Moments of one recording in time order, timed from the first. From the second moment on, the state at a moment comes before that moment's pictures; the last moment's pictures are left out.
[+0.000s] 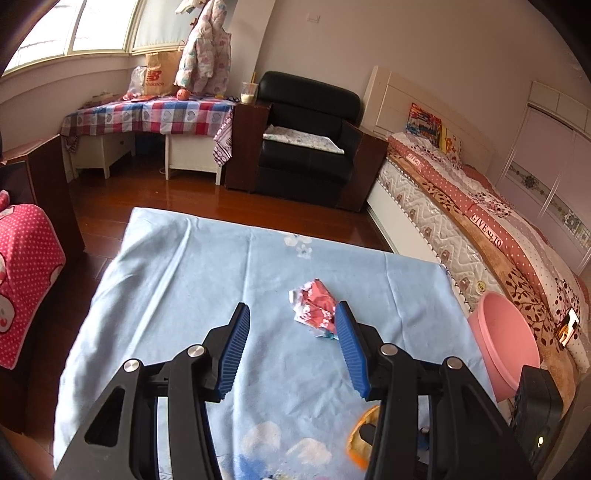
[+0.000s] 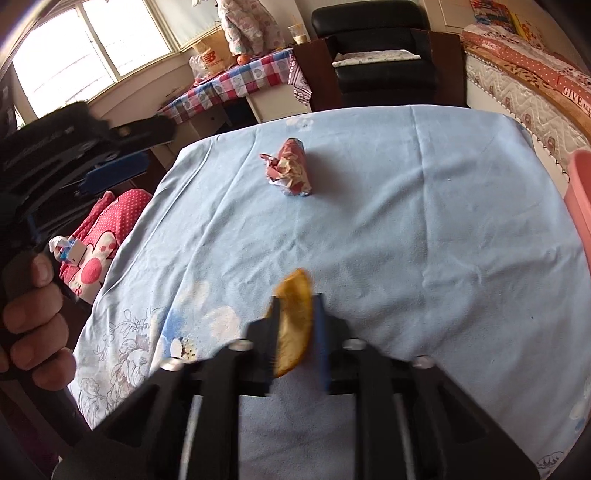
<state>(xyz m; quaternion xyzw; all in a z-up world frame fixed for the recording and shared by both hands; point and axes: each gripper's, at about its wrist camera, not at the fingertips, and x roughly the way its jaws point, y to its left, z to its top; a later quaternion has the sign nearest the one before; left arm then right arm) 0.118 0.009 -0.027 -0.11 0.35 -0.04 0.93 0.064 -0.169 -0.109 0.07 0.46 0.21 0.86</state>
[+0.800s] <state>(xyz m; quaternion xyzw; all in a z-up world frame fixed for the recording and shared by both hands) 0.181 -0.049 -0.094 -0.08 0.42 -0.01 0.90 0.052 -0.257 -0.088 0.14 0.40 0.16 0.89</state>
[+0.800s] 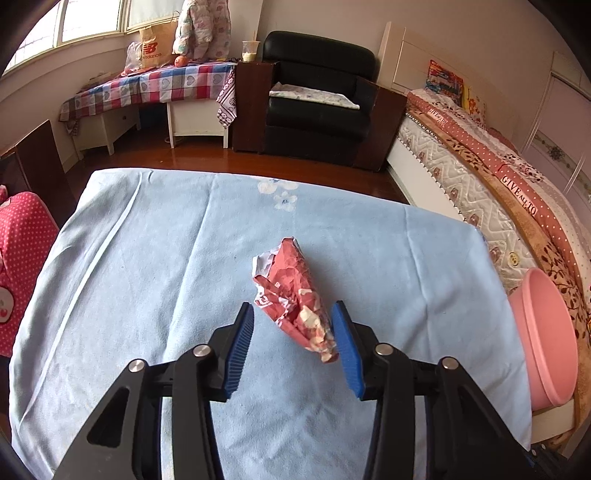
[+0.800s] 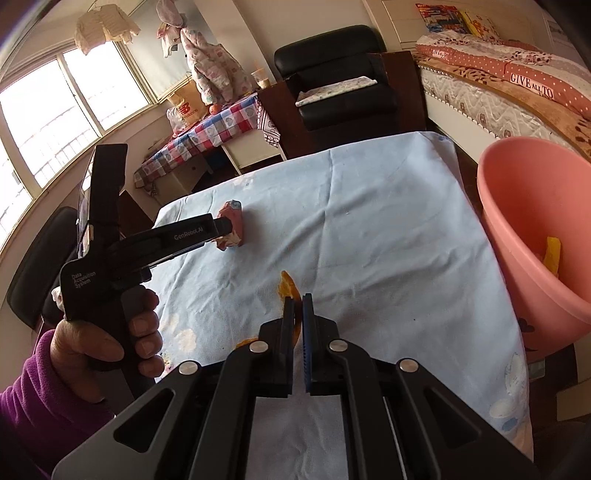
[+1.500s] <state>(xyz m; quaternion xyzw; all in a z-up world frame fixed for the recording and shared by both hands) 0.149 -0.034 -0.068 -0.10 0.40 -0.02 0.91 0.040 -0.246 -0.079 0.13 0.40 0.16 0.89</state>
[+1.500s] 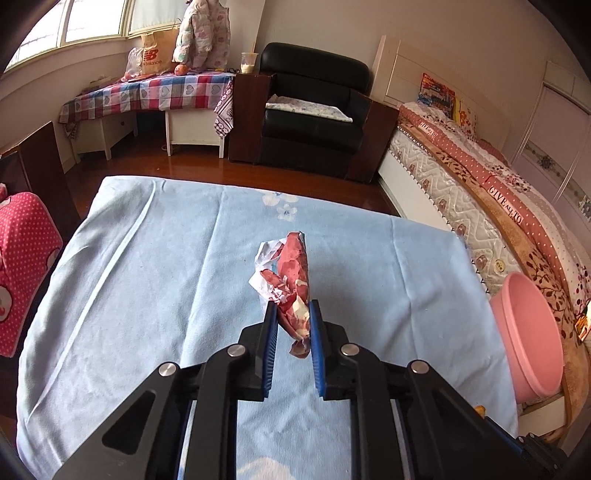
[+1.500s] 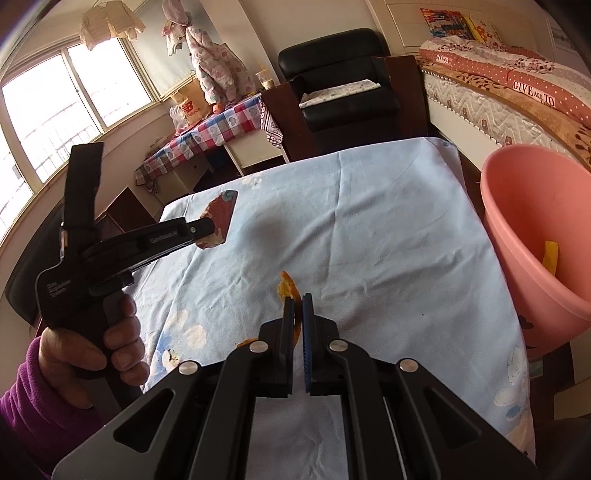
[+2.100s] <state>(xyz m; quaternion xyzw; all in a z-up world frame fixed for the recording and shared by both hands) 0.075 -0.054 -0.022 -0.06 0.35 -0.03 0.93 0.007 -0.242 -0.047 0.11 0.36 0.15 0.91</state>
